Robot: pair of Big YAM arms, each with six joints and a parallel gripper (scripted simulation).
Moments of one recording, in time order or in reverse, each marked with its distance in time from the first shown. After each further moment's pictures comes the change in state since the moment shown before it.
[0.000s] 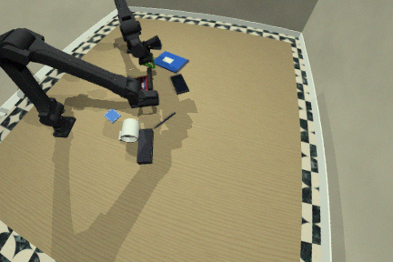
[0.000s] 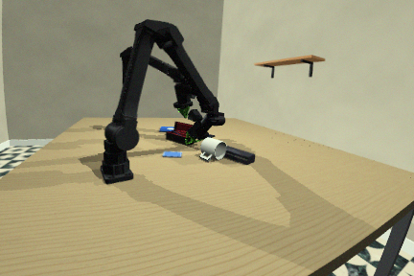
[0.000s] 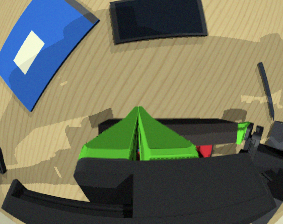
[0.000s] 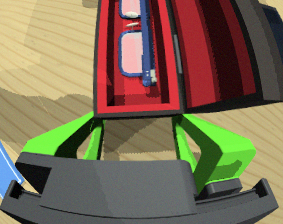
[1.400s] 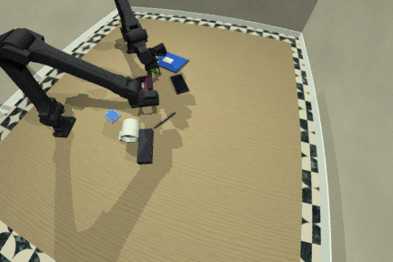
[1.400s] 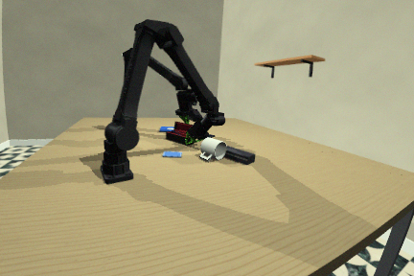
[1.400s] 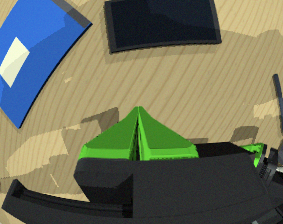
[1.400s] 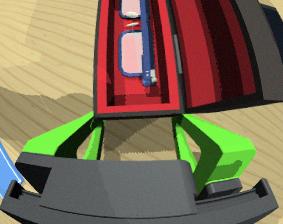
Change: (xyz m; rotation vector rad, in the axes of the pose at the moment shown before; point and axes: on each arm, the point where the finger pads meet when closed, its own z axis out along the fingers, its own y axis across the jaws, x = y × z) left arm -0.003 0.001 0.047 -0.001 0.001 -0.003; right arm 0.000 0.000 0.000 0.000 0.000 0.000
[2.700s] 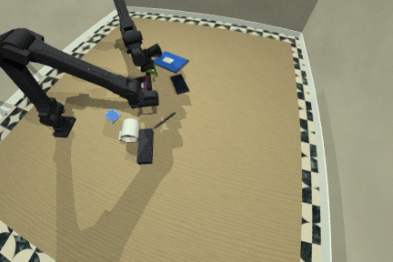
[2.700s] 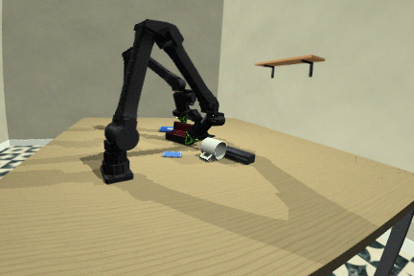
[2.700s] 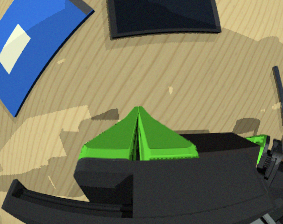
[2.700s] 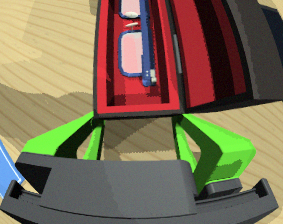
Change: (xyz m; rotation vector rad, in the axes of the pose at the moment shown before) left arm 0.020 0.000 -0.006 0.001 -0.028 -0.019; right arm 0.000 0.002 0.000 -0.003 0.000 -0.008
